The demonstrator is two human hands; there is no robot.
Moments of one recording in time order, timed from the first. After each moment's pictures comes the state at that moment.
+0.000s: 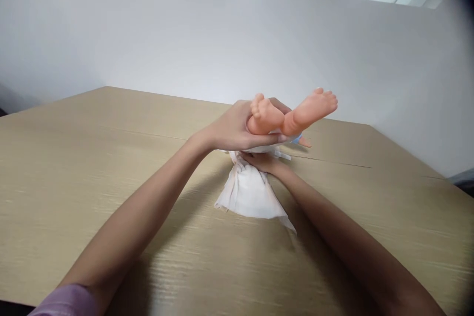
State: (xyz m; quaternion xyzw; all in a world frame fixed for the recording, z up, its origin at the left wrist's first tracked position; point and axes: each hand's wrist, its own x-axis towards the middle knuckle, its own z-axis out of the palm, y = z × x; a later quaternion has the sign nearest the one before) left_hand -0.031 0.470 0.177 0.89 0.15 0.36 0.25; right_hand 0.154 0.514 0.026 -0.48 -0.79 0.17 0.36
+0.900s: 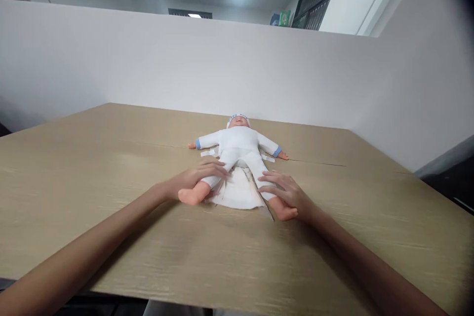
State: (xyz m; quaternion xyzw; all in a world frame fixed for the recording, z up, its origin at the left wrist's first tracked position) left_hand -0.107 0.432 0.068 0.94 0.16 0.24 0.20; right_hand 0.268 0.376 0.034 -0.35 -0.91 0.00 0.24
